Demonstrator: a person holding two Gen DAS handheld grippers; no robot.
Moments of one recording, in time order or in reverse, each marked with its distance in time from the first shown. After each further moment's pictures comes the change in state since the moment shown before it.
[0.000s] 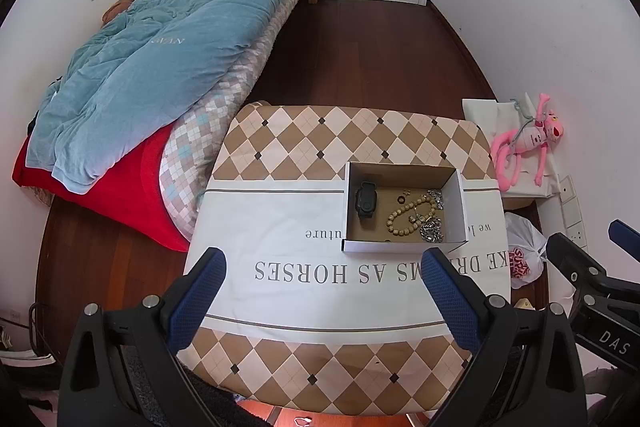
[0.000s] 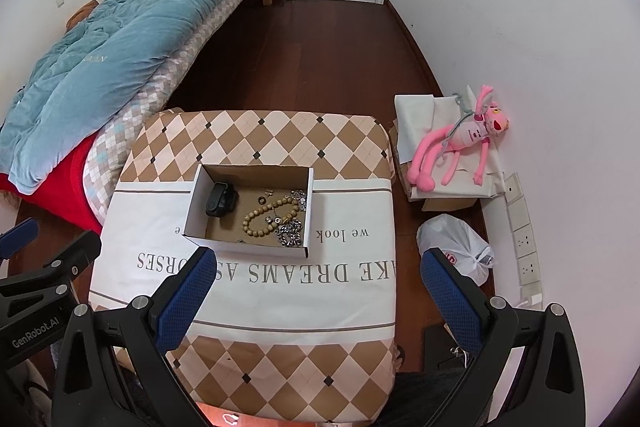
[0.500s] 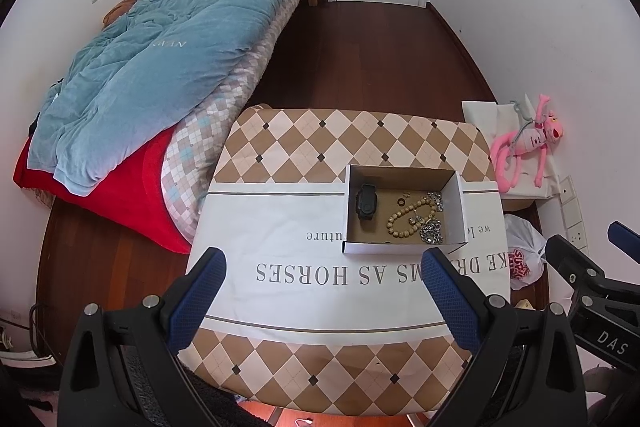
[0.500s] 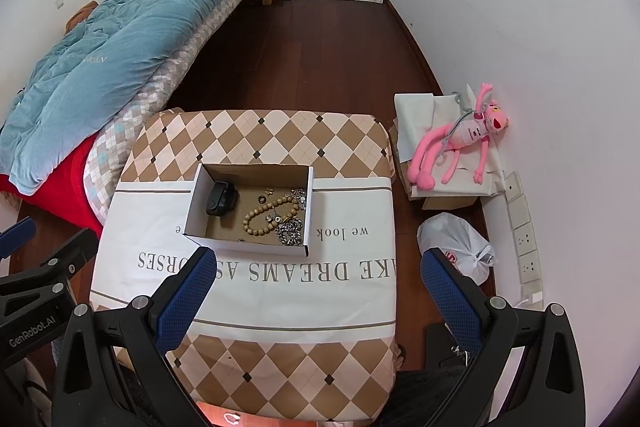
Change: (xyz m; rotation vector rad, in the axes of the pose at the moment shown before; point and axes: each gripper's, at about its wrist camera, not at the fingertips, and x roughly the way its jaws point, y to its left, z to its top) left arm -0.004 -0.001 0.001 0.001 -0.008 -0.001; right arm -0.001 0.000 -0.001 0.001 0.001 0.002
